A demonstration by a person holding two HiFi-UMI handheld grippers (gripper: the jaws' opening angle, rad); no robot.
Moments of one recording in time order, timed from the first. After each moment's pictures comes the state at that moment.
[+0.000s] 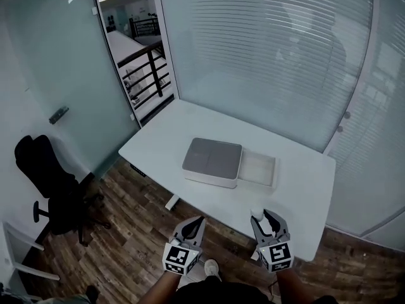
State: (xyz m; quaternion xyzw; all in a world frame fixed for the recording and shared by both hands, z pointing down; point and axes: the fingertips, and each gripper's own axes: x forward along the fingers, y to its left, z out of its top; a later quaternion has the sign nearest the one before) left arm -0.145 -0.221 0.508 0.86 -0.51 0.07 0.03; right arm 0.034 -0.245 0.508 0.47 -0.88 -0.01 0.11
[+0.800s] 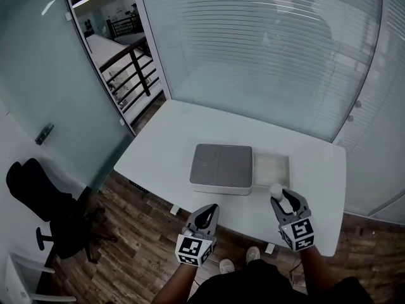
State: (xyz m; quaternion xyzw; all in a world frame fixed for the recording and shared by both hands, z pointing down) left arm -0.170 -0.328 0.510 0.88 -0.47 0.02 0.05; right arm 0.032 -0.350 0.509 0.50 -0.85 -0.01 0.16
